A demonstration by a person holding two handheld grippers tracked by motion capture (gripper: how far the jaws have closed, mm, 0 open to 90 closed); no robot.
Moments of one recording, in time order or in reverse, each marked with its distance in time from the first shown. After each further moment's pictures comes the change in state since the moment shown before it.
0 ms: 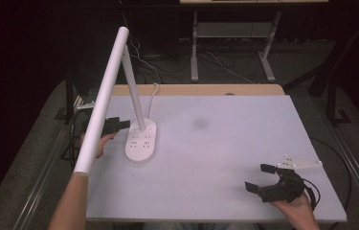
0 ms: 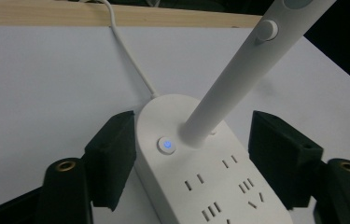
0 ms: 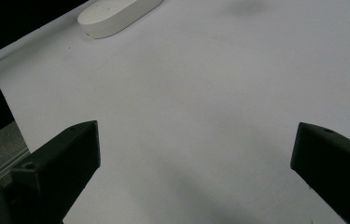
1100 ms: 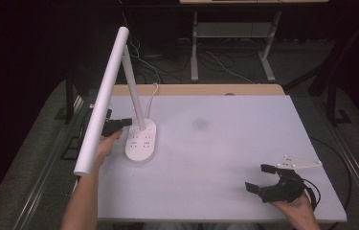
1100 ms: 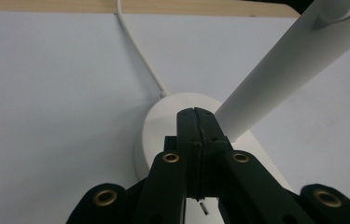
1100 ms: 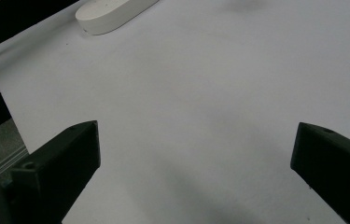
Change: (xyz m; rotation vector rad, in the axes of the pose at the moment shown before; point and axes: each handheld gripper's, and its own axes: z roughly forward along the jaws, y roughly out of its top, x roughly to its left) left arm 0.002 -0.002 0.030 0.037 0.052 0.011; right arm -0.001 0.000 0.000 0.011 -0.006 -0.008
